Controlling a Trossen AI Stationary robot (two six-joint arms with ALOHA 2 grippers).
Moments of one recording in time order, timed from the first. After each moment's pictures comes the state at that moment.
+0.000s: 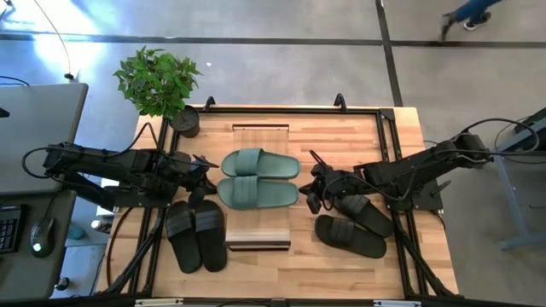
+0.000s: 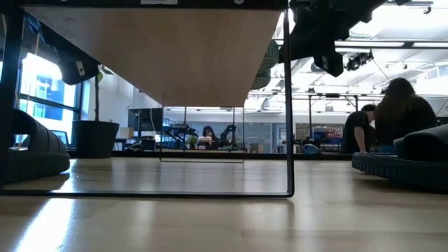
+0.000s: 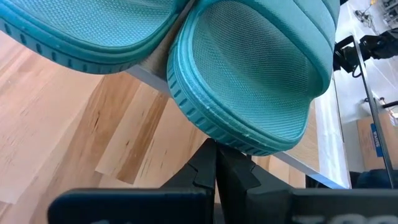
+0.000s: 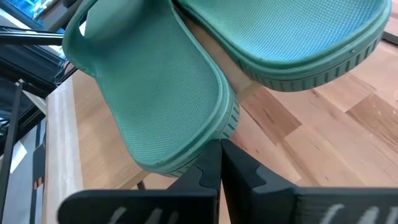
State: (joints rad) left arm 0.06 0.69 0.52 -0.47 0.12 -0.63; right arm 0.21 1.31 0.83 -0.15 0.26 0.78
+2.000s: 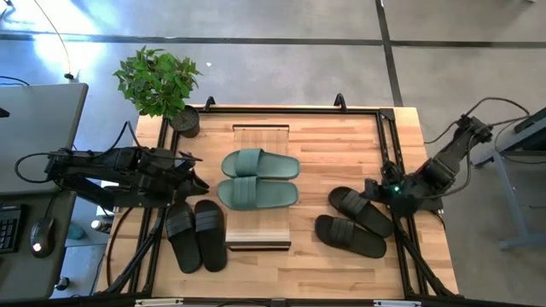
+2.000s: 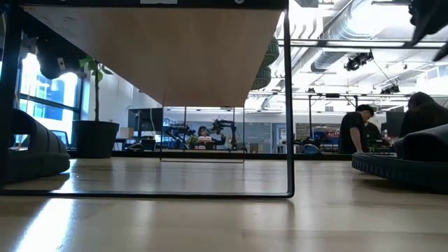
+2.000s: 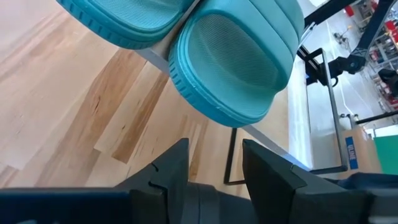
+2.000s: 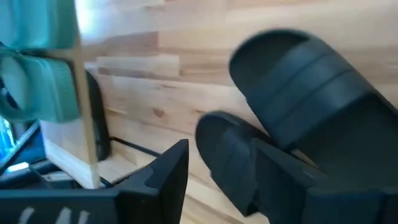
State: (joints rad) left arm 0.06 0.48 0.52 -0.63 0.14 -0.71; right arm 0.73 0.78 0.82 -1.12 0.47 2.20
